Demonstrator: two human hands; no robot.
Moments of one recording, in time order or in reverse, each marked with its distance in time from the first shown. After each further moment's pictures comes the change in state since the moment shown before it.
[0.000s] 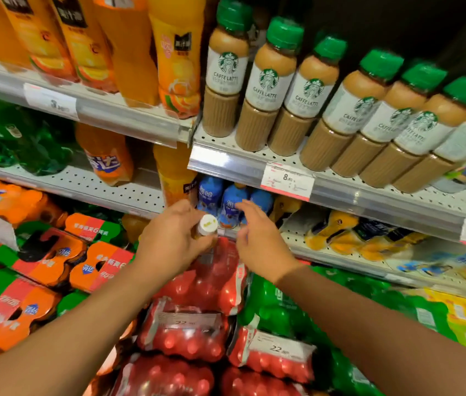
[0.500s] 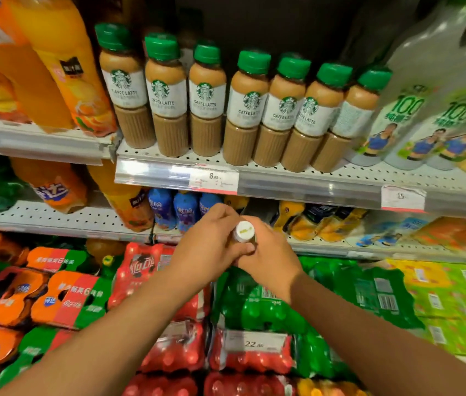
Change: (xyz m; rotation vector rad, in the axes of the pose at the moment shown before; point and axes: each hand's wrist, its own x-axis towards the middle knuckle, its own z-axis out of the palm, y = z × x) left_hand 0.019 0.128 0.061 -0.107 -0.229 0.232; right_hand -0.075 0.060 -0.064 0.198 0.211 0.084
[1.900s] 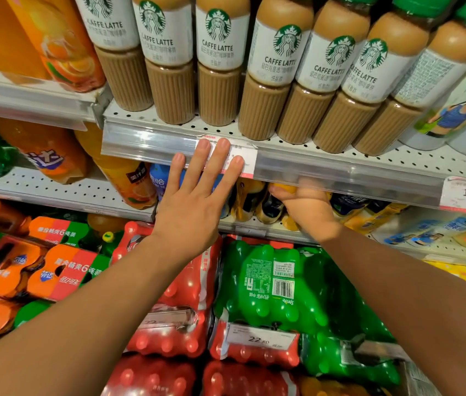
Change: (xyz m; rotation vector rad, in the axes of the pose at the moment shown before) left_hand 0.028 -0.071 0.024 0.767 0.276 0.136; right_hand 0.120 0.095 -0.019 -0.151 0.231 0.185
